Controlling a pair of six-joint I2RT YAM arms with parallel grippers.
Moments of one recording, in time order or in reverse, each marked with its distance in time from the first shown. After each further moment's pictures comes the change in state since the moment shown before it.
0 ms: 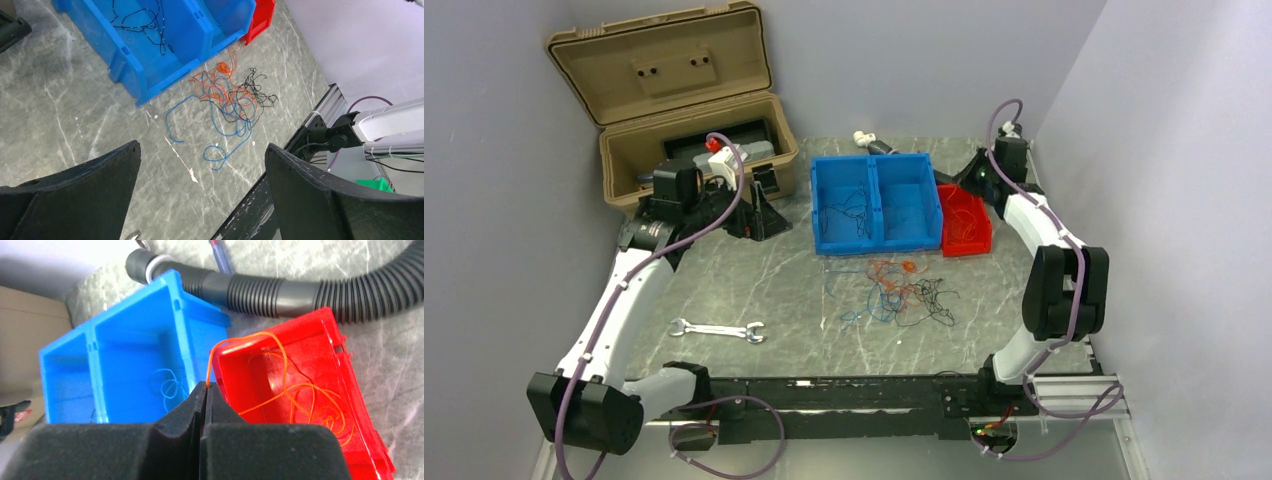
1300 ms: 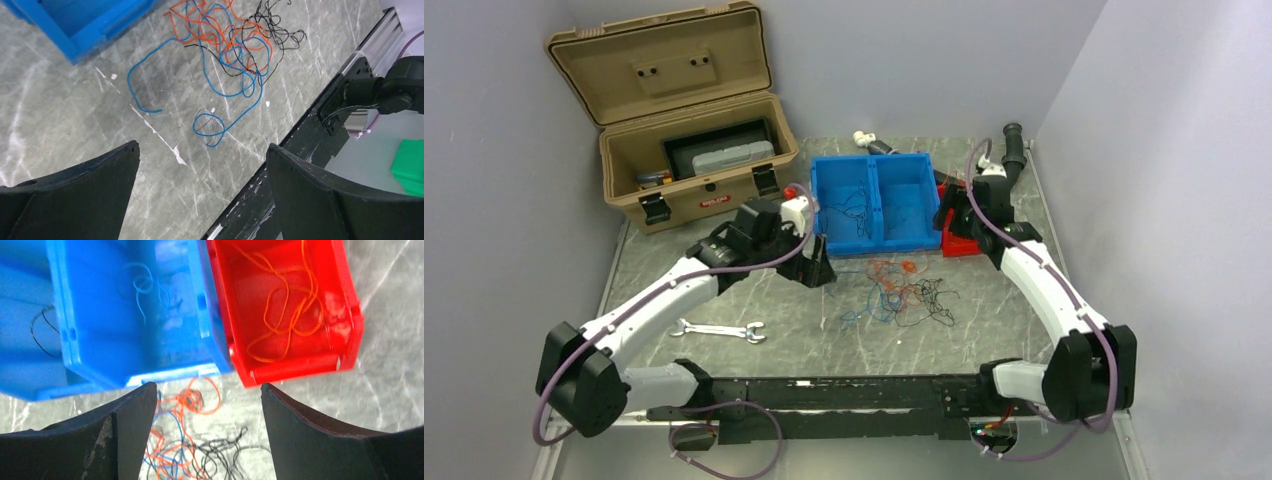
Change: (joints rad) left arm -0.409 0.069 -0.188 0.106 -0.308 -0.042; right arm 0.201 -0.396 -0.273 -0.204 0.260 -0.140
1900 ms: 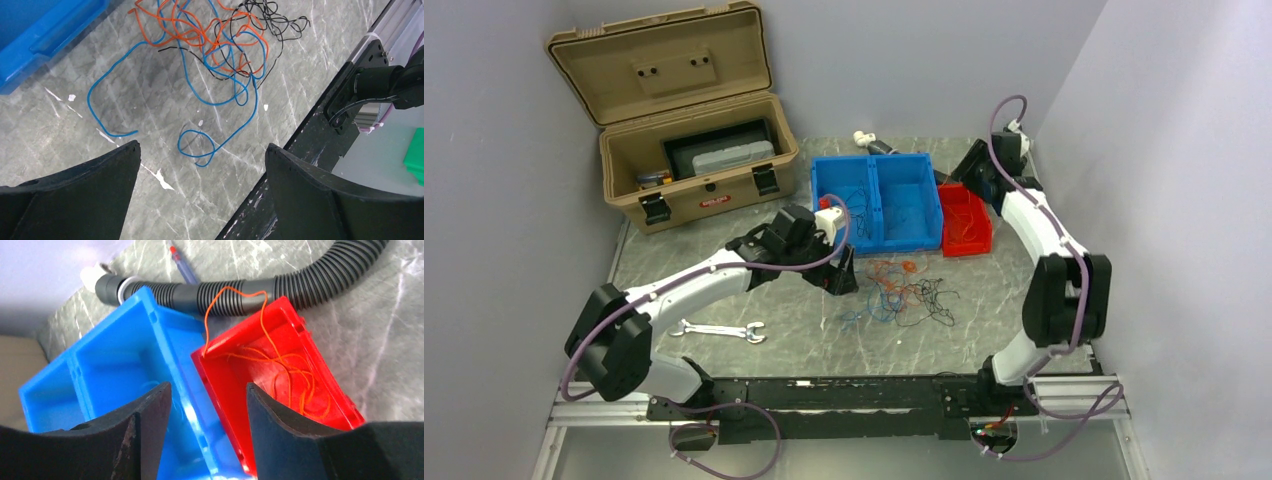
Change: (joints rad) left arm -0.141 0.212 0.024 0.129 -0.040 -0.018; right arm -0.147 0.312 0.283 0.057 -0.017 0.202
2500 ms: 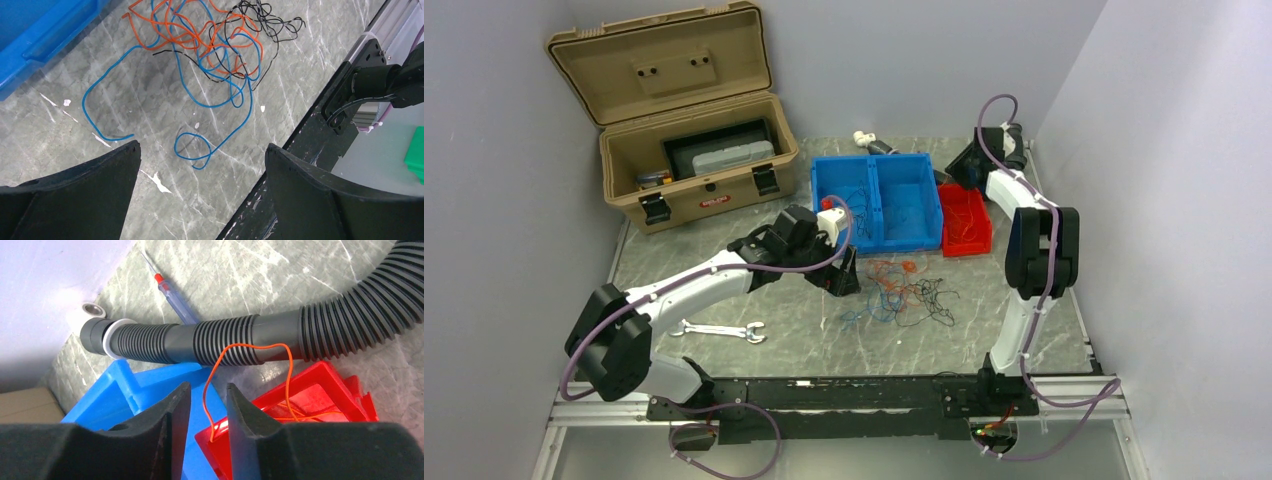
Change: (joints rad) left arm -0.019 -0.002 0.000 0.019 -0.005 0.000; right arm -0.017 0.383 0.231 0.082 -0.027 0.189
